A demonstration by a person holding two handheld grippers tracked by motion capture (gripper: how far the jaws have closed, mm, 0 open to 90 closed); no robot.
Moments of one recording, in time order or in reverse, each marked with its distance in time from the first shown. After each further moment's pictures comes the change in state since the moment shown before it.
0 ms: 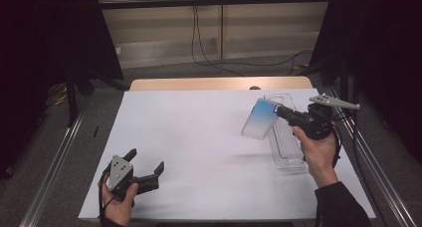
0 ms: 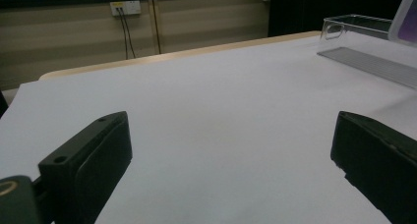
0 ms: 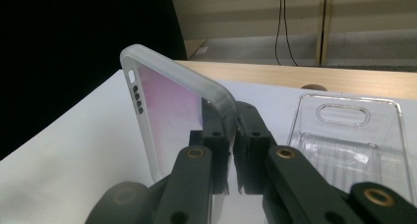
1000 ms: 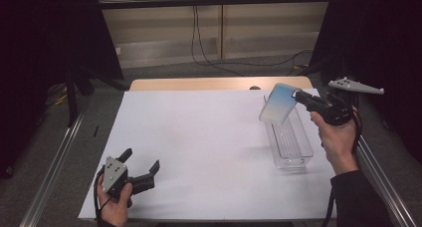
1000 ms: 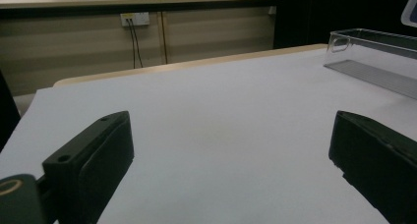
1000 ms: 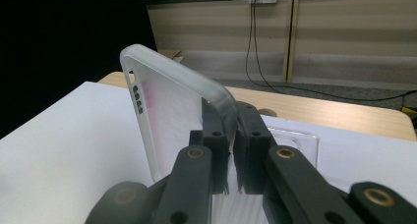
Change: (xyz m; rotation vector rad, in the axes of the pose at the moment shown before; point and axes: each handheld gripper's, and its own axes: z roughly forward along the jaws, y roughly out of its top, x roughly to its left) left arm 0.008 -0.004 -0.011 -0.055 0.019 -0.007; right arm -0.029 0.035 -0.019 -0.035 -0.095 -0.069
